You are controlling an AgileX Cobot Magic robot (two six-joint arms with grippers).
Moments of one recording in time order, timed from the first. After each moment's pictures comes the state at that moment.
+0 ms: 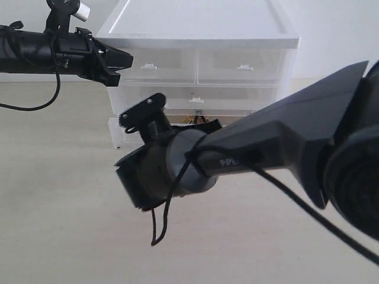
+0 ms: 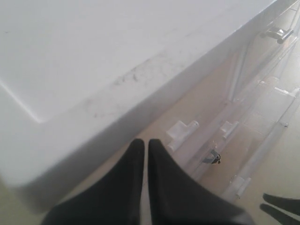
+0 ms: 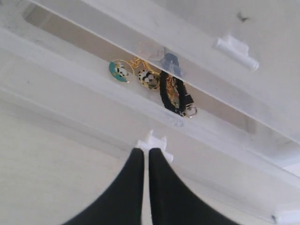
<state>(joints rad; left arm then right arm) -0.10 1.88 -1.22 -1.70 0.64 2.11 0.99 2.23 -1.40 1.75 -0.90 -1.60</state>
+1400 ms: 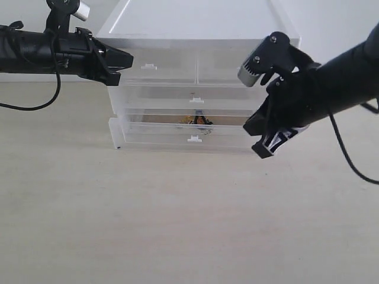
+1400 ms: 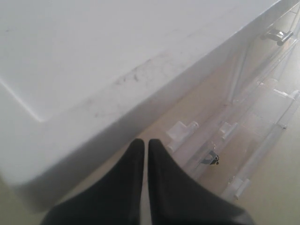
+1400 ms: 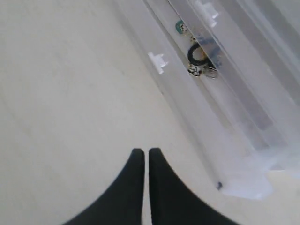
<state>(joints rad) -0.10 1.88 -1.22 -1.70 0.64 2.10 0.35 1.55 -0.98 0.66 0.53 -1.21</state>
